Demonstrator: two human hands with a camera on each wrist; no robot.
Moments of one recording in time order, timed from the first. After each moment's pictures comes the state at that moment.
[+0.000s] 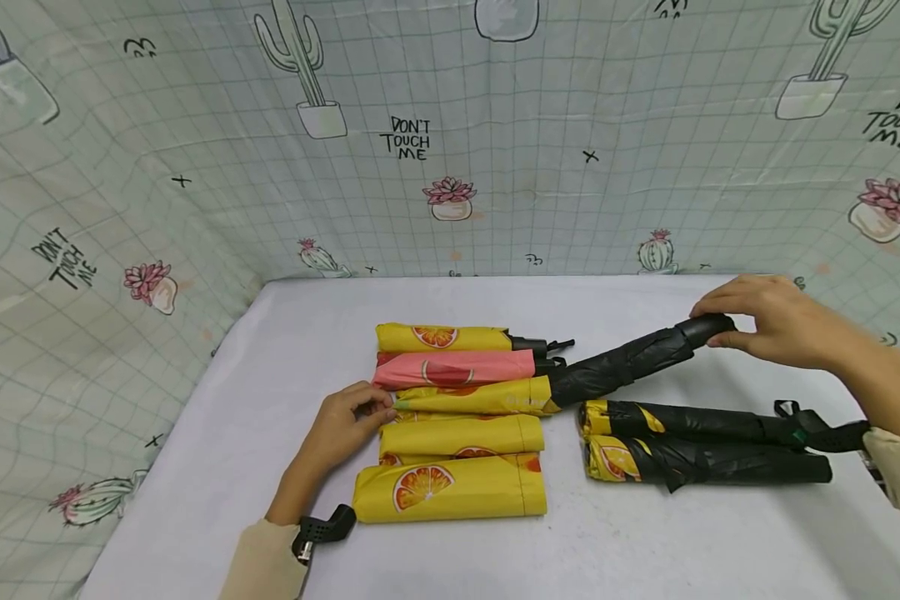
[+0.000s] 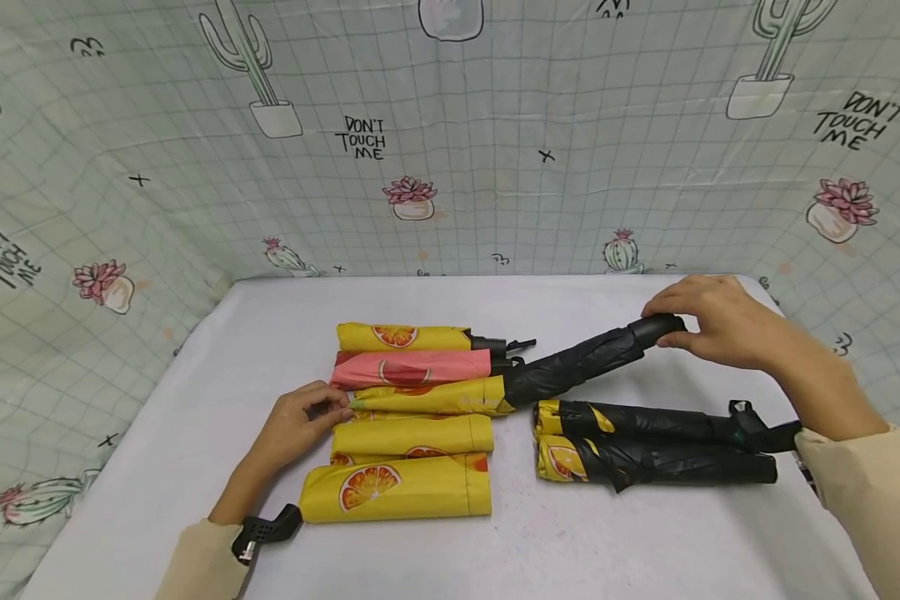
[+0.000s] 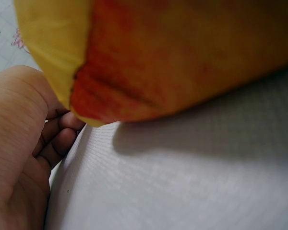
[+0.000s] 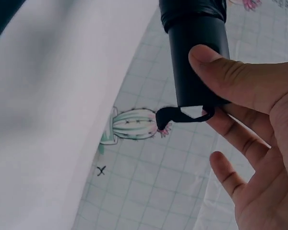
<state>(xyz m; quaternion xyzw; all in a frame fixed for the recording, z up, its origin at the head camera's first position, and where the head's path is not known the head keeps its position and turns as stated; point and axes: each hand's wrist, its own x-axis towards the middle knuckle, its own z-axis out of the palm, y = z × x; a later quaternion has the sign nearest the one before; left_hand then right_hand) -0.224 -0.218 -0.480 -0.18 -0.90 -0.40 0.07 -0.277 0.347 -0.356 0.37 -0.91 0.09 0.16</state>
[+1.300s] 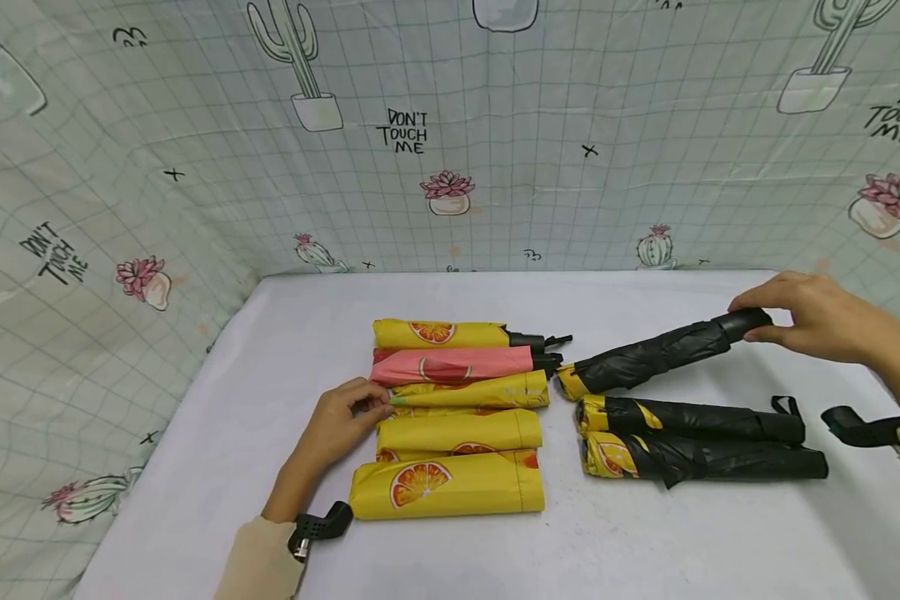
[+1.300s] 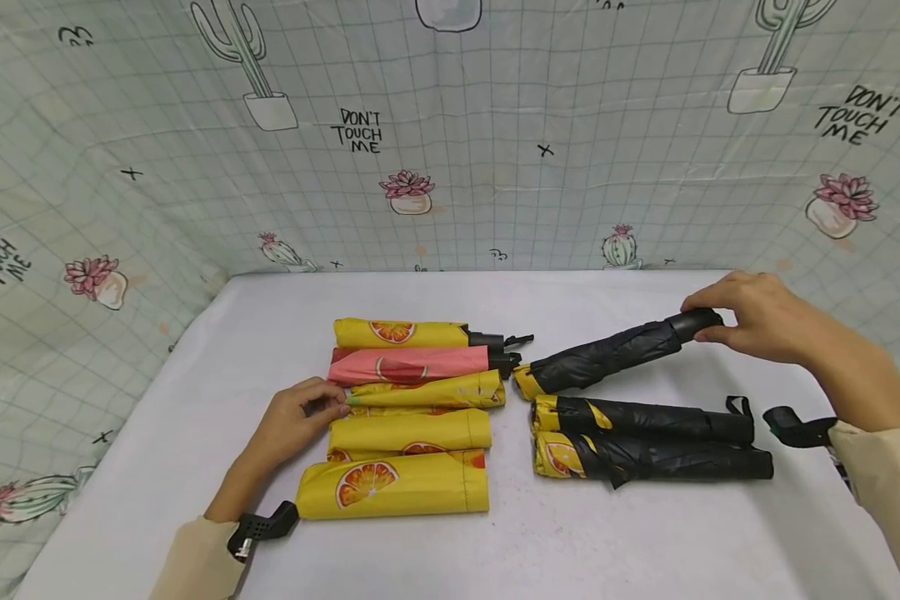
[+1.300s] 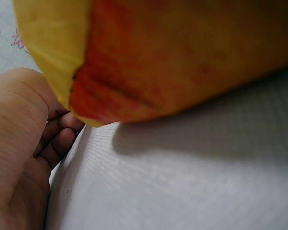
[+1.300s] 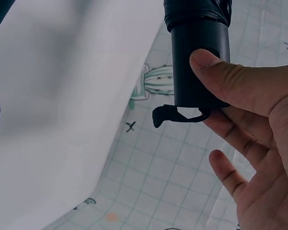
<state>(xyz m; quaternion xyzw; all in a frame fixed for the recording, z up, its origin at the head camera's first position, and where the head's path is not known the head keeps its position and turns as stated) -0.225 -0.219 -0.482 -0.19 -0.89 -0.40 0.07 -0.278 0.386 -0.359 0.29 -0.95 0.05 0.12</state>
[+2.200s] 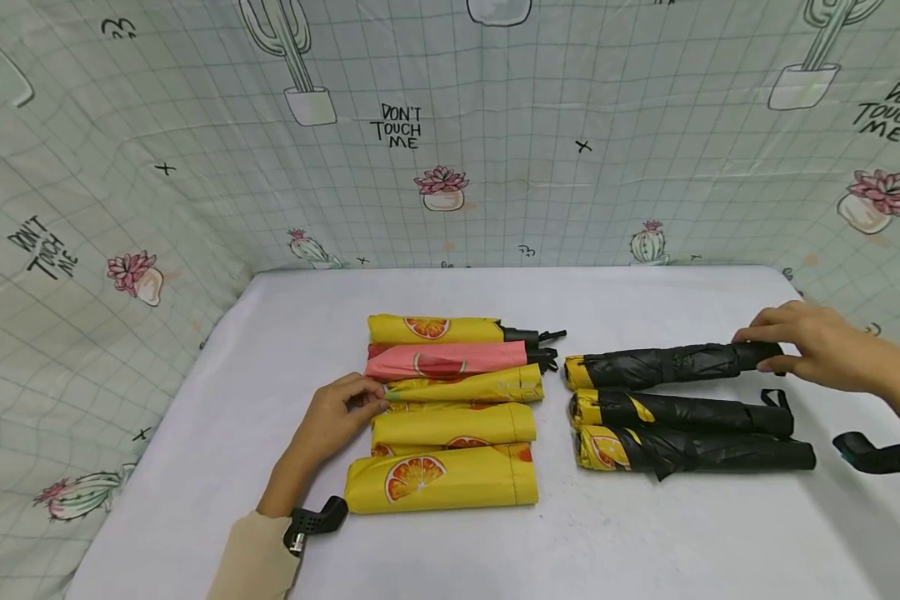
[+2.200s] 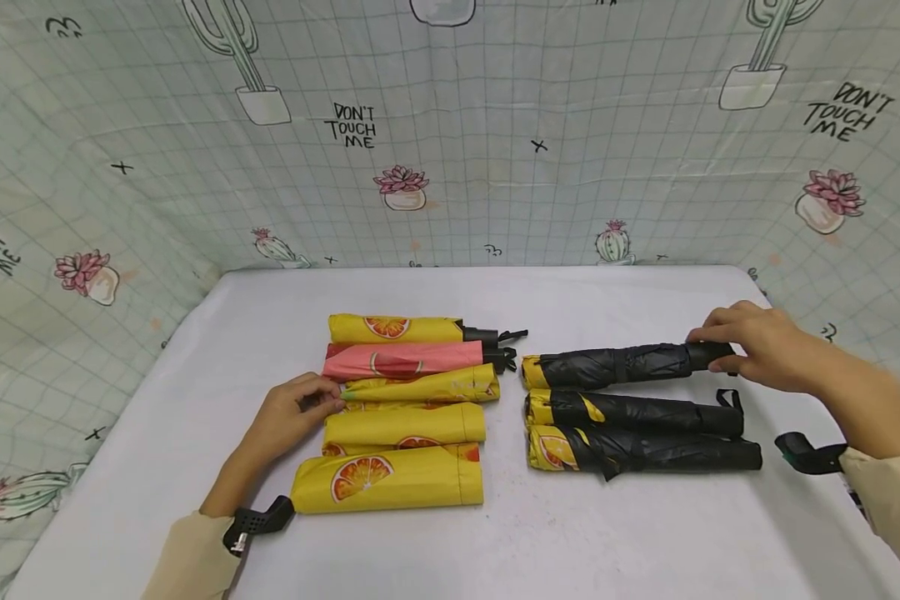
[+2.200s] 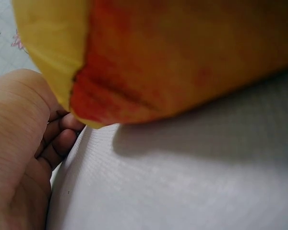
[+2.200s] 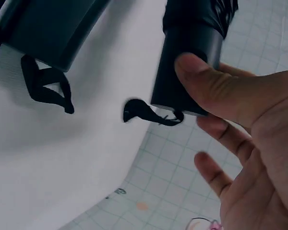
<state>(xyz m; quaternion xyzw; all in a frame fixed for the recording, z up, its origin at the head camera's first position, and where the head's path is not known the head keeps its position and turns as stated) -0.225 -0.217 -0.481 -0.19 -0.89 -0.40 0.08 -0.251 0.413 -0.386 0.34 -0.93 0.02 0.10</state>
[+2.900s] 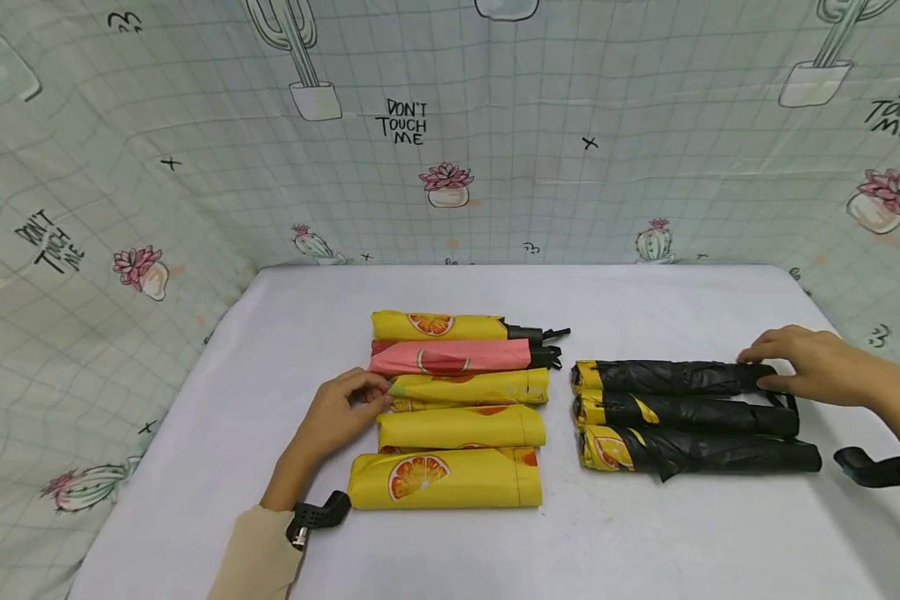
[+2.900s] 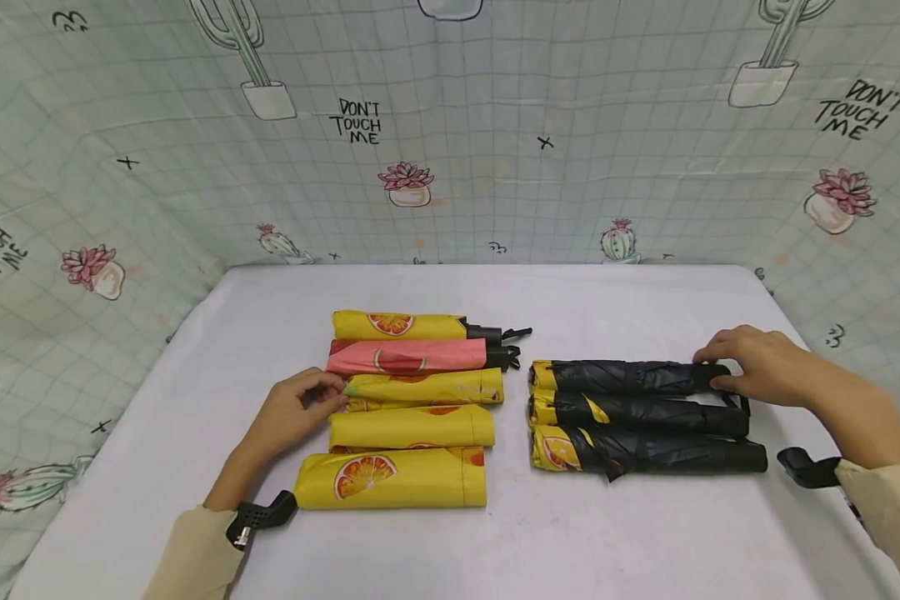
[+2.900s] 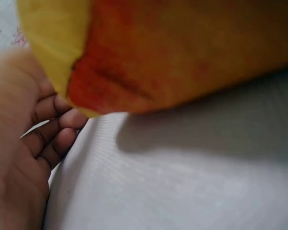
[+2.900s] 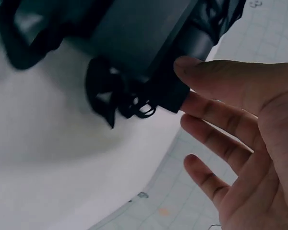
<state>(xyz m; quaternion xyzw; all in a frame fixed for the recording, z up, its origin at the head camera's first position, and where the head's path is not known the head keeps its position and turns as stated) -0.227 -0.222 -0.484 -0.19 -0.88 -0.43 0.07 -0.249 0.409 -0.406 0.27 -0.96 0.01 -0.02</state>
